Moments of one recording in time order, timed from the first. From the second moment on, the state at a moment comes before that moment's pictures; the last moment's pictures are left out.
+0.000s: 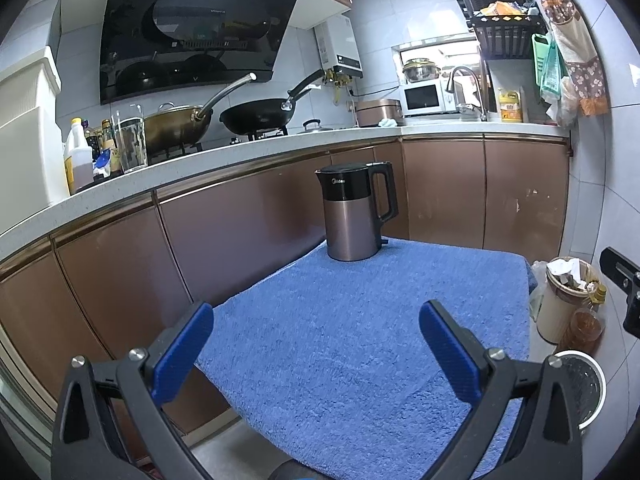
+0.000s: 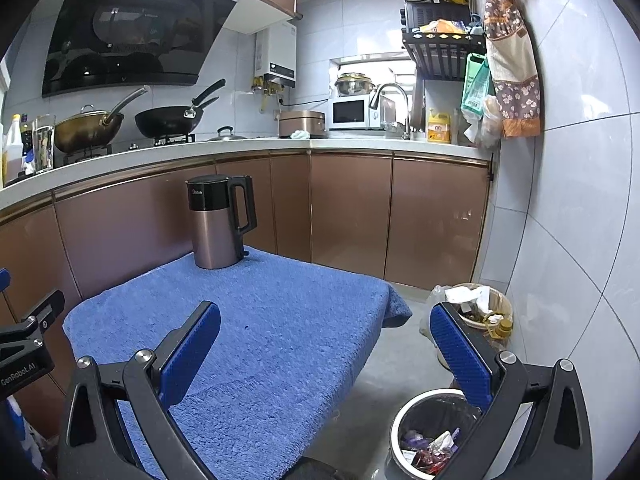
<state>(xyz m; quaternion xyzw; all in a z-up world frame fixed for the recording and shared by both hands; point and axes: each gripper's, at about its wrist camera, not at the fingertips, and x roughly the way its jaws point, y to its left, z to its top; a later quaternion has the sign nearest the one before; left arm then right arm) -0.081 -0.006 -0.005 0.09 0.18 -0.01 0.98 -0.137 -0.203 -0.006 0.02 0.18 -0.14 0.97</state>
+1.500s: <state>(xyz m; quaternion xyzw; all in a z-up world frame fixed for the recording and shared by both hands) -0.063 -0.002 -0.024 0.09 0.22 -0.01 0.97 -0.124 -0.204 -0.023 0.01 0.21 -0.14 0.97</state>
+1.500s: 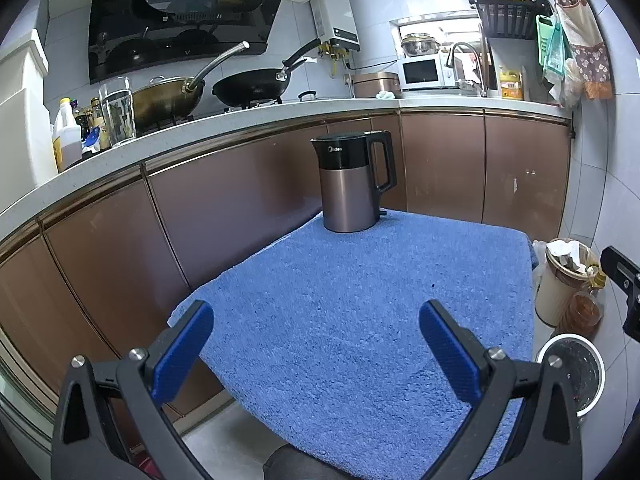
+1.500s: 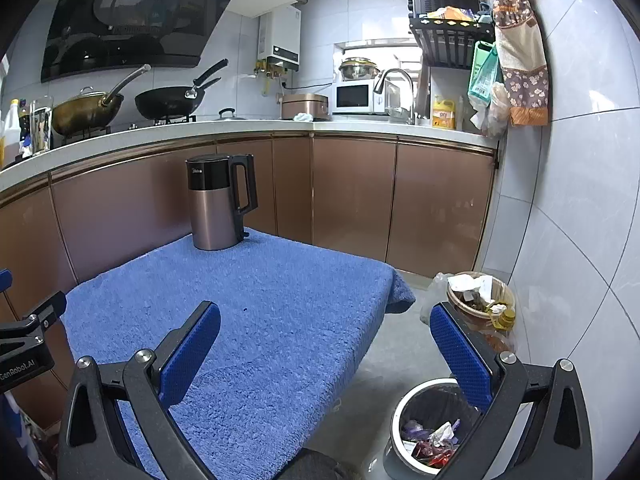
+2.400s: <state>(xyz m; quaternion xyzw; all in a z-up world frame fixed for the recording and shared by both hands) -0.045 0.004 -0.036 0.08 0.25 -0.02 0.96 -0.109 -0.207 -0.037 0.01 0.23 -0.14 0.96</state>
